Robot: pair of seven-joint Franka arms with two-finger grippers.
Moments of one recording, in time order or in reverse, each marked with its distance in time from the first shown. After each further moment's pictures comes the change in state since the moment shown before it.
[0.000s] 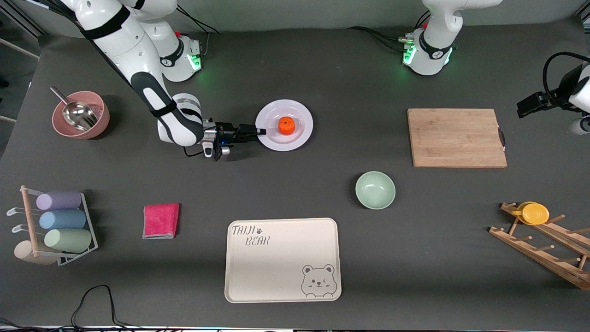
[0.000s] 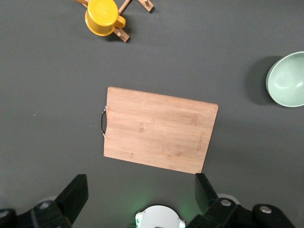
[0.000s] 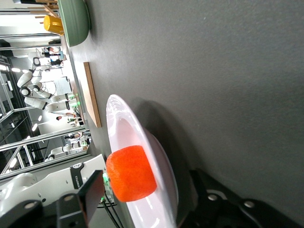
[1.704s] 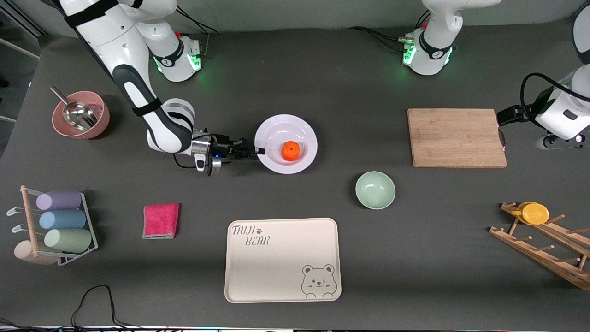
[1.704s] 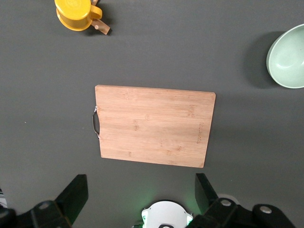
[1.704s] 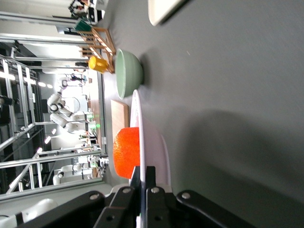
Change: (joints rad) left arm 0.014 0.065 -0.056 -0.008 -0.004 0.007 0.052; right arm -0.042 -0.060 0.006 0.159 0.016 0.000 0.064
